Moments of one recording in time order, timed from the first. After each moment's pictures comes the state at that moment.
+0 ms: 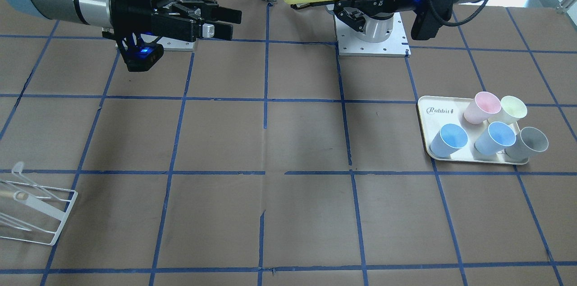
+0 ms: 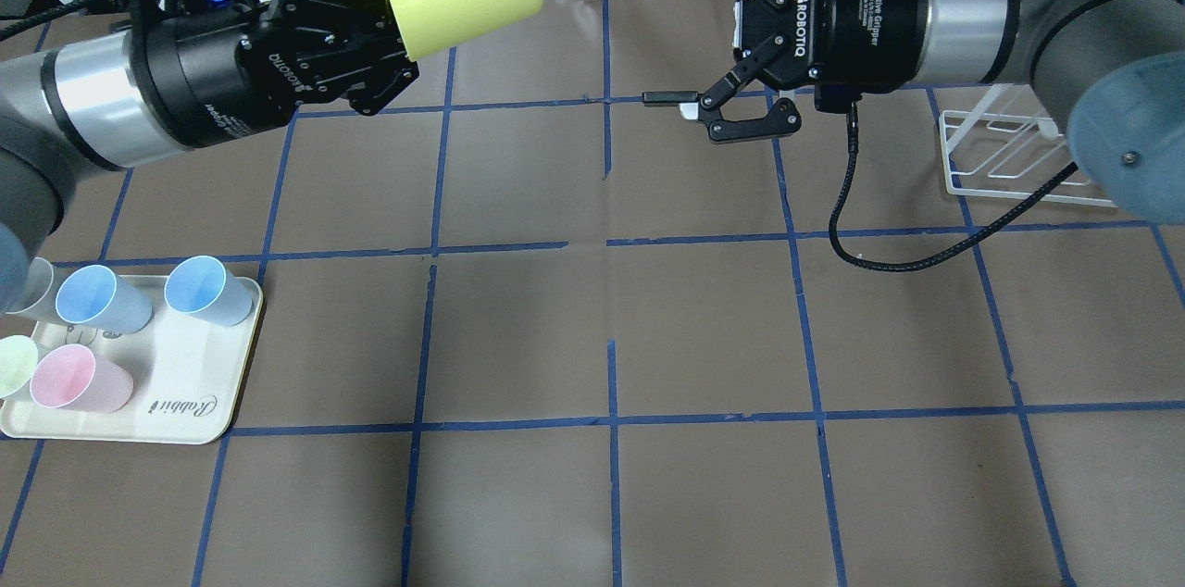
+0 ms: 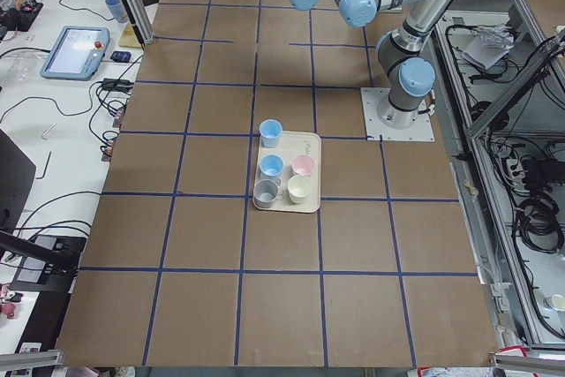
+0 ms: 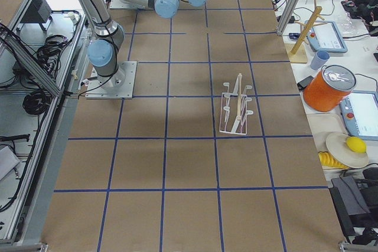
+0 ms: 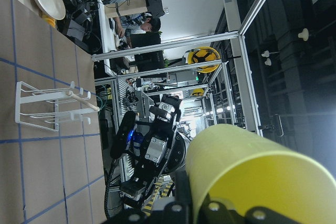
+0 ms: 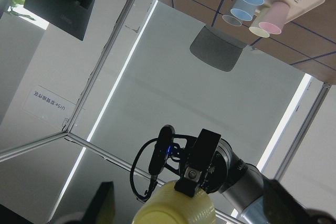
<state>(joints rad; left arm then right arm) -1.34 -1.35 -1.95 -1.75 -0.02 0.50 1.43 -1.65 1.84 -1.41 -0.09 0.73</state>
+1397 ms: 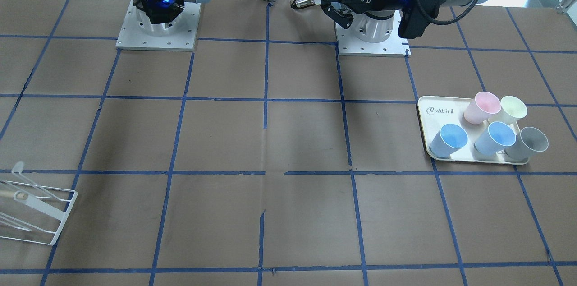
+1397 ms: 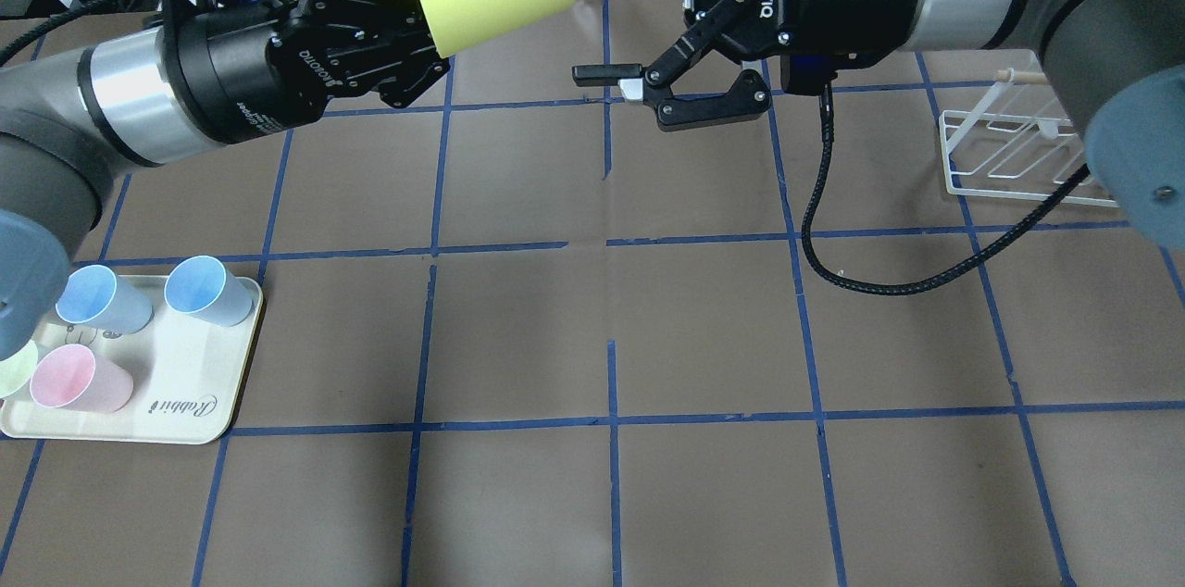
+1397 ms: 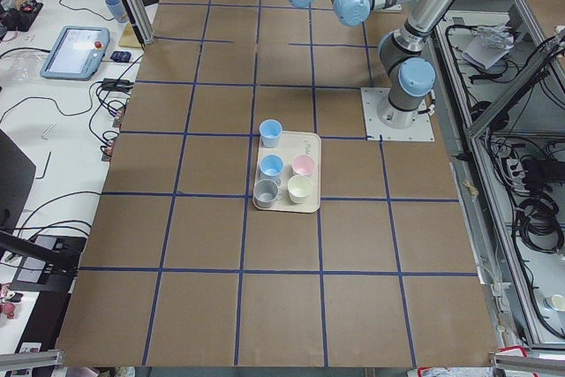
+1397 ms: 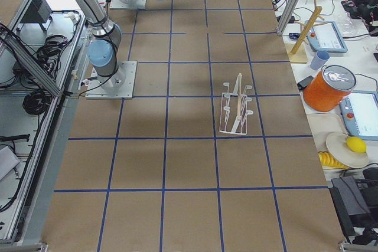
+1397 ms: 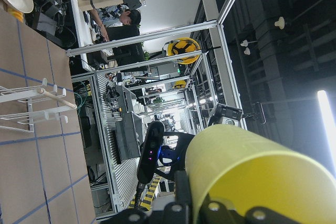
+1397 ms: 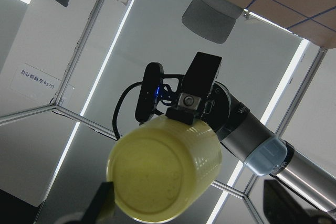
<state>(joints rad) -1.38 -1.36 -1.95 -1.71 -0.06 0.50 1.52 -1.71 1.79 -1.50 -0.03 0.96</state>
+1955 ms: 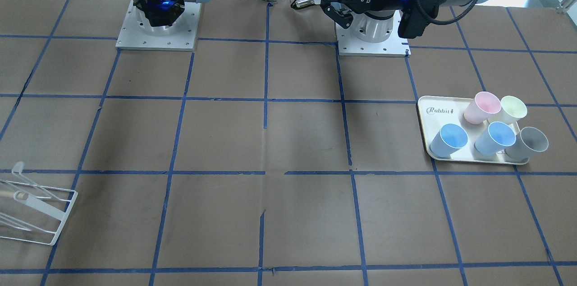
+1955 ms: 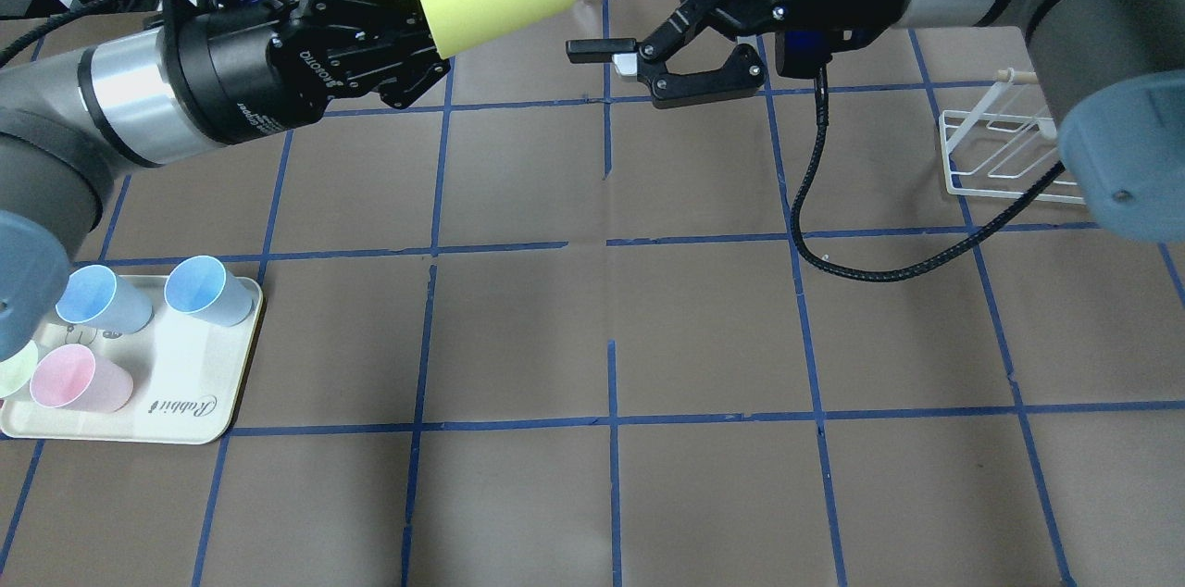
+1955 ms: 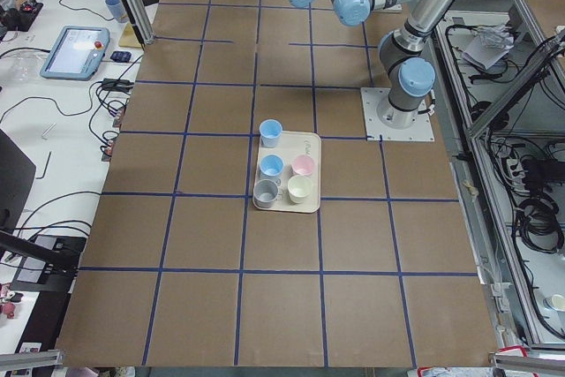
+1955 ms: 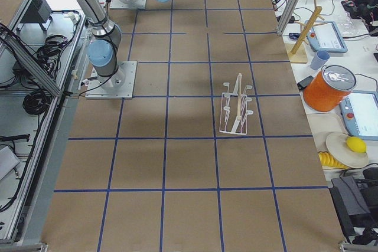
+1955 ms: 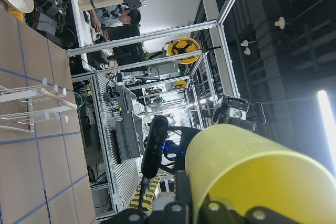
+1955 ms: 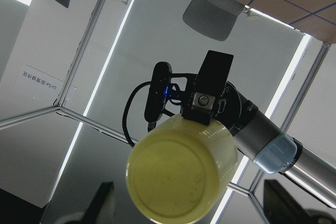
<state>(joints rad) -1.38 -1.36 -1.95 -1.71 -0.06 0.50 1.52 -1.68 1.79 -1.63 -0.03 1.09</state>
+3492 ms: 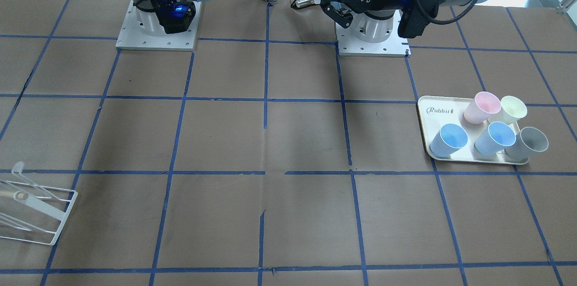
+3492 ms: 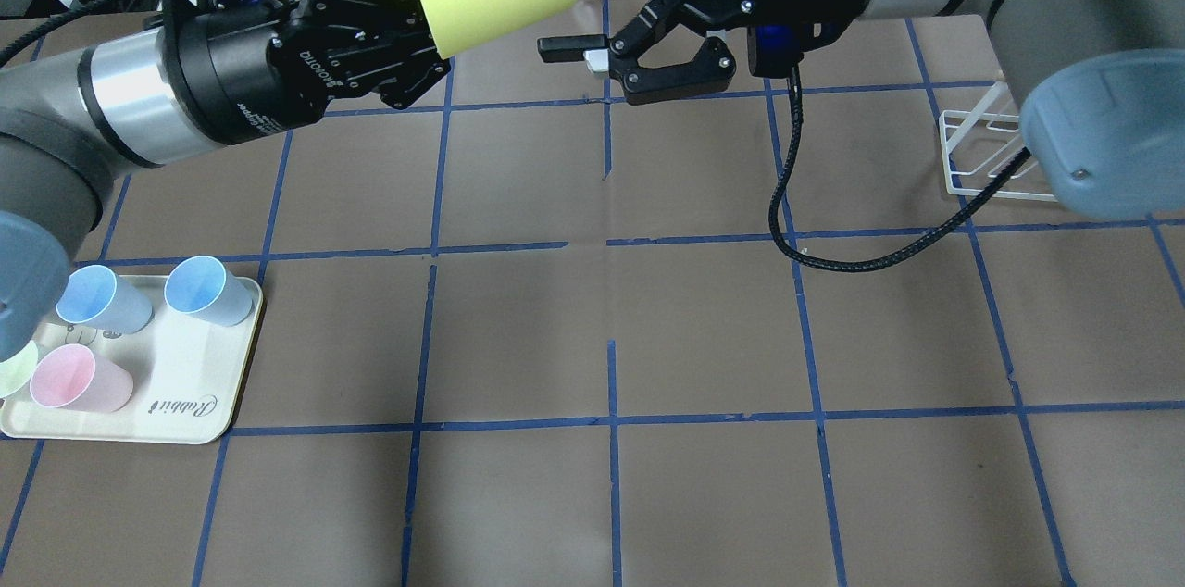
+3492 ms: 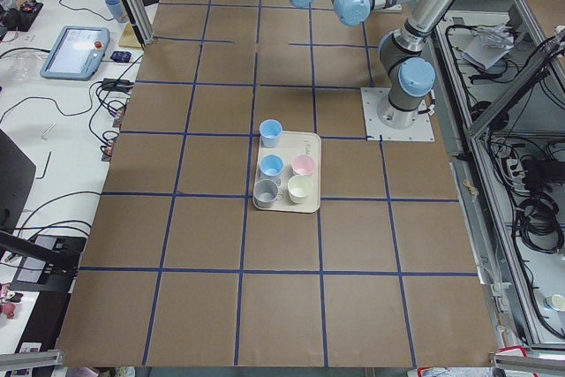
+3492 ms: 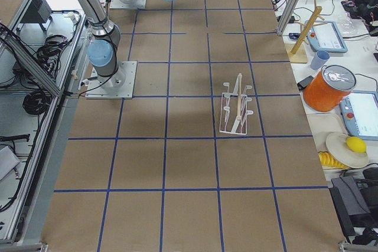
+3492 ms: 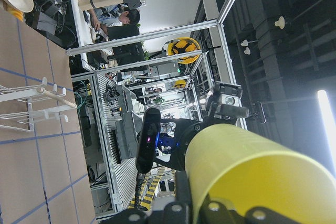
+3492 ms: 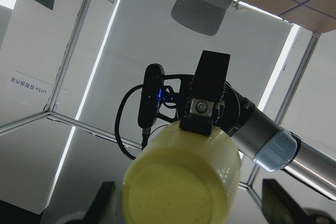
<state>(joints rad) -1.38 -1.36 -1.95 -1.71 -0.06 0.50 1.57 -1.65 1.75 -1.63 -0.03 1.14</state>
